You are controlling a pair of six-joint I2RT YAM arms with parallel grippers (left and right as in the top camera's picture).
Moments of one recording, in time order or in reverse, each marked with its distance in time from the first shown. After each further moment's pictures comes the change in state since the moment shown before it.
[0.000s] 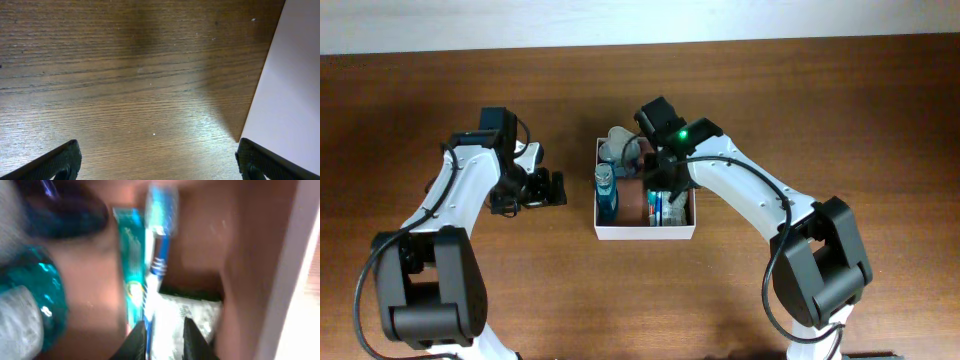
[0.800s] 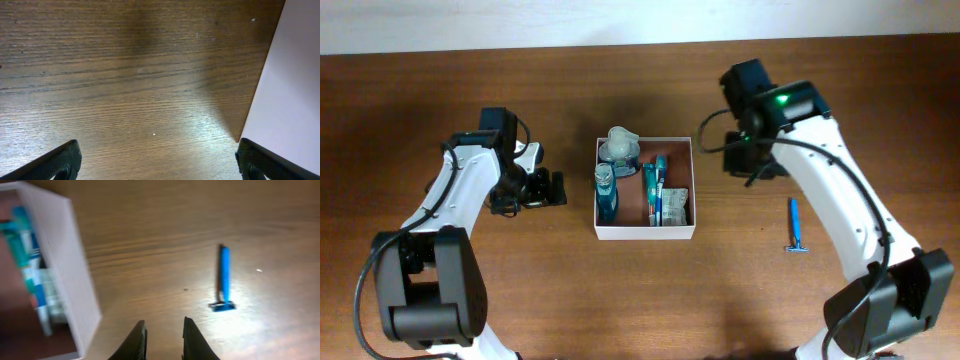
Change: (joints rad) left arm 0.000 0.000 0.000 0.000 0.000 0.000; right arm -0.256 -0.223 0.123 -0.444 0.140 -0.073
